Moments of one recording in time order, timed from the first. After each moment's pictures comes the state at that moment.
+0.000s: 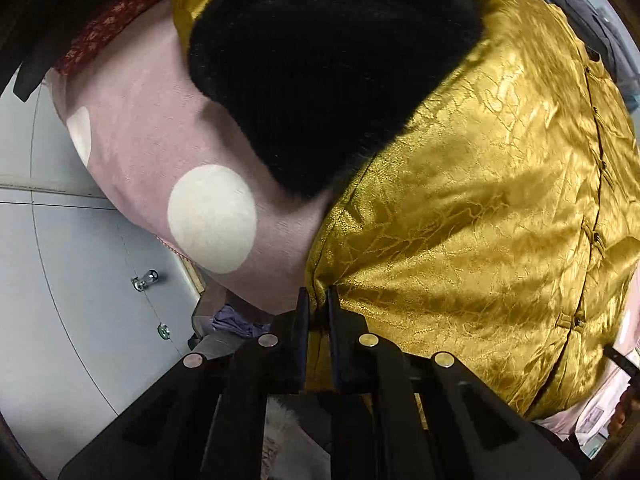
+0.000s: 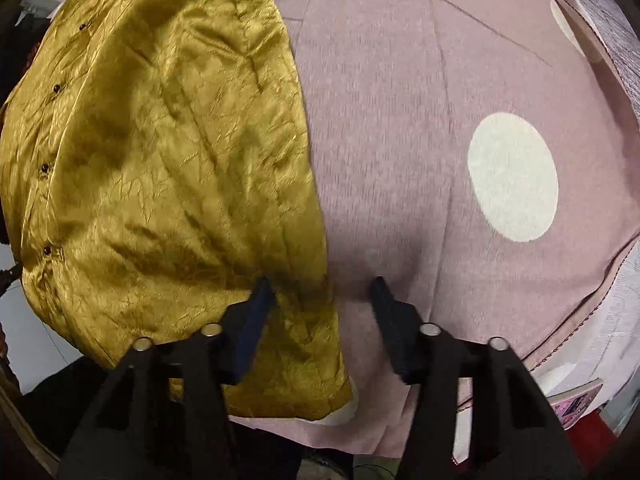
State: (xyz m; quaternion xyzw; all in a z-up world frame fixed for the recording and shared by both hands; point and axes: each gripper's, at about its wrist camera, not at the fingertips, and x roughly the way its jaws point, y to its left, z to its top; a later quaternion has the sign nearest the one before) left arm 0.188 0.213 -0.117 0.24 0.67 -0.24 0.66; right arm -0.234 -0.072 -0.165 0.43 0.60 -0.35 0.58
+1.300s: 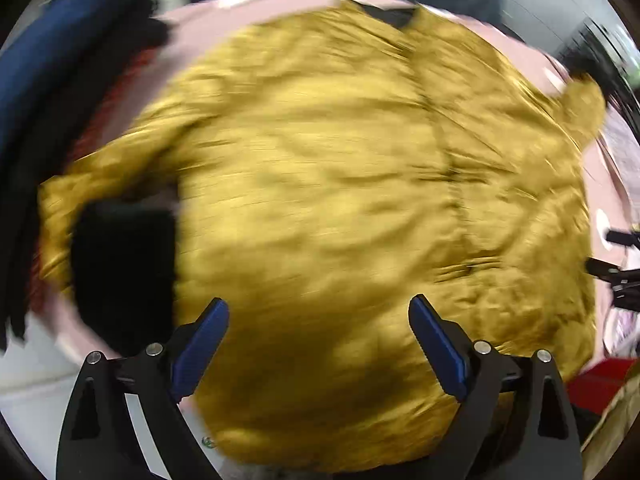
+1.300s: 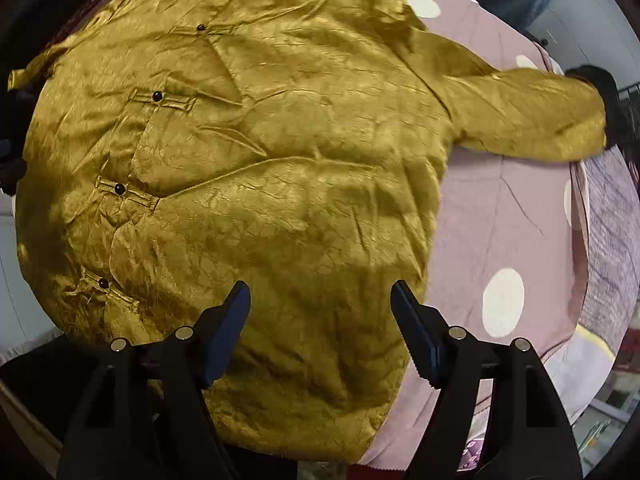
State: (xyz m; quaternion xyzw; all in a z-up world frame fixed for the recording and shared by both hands) left arm 0.088 0.045 -0.066 0.38 0.53 -0.44 0.62; right arm -0.067 -0.033 -0.084 0.26 0.64 -0.33 0.64
